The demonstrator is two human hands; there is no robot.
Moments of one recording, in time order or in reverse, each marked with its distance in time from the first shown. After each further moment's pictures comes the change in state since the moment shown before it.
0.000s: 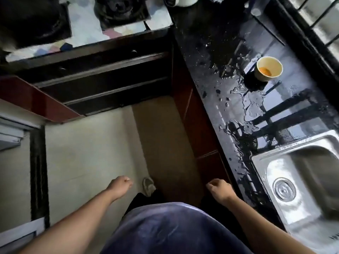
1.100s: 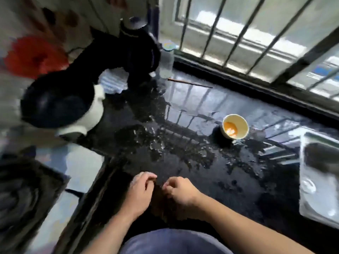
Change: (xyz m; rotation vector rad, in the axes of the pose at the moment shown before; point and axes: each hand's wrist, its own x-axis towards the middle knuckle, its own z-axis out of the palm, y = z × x) left_hand 0.232 0.572 -0.272 0.514 -0.113 1.152; right_hand 0.235 -0.410 -0.264 0.685 0.173 -0.013
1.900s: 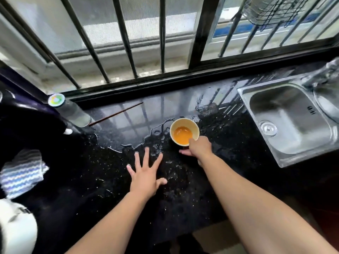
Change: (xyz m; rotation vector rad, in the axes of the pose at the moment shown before) left_hand 0.213 0.131 0.076 0.891 -0.530 0.439; right_hand 0.061 0.083 -0.207 1.148 0.893 0.476
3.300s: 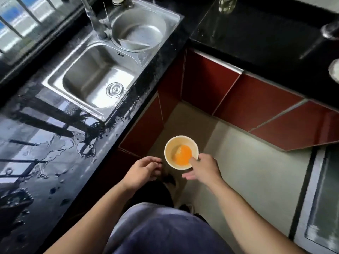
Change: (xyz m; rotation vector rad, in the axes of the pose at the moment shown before) left_hand -0.202 0.493 0.156 -0.693 -0.594 0.188; right_hand -0.193 0.398 -0.500 0.445 0.292 0.247
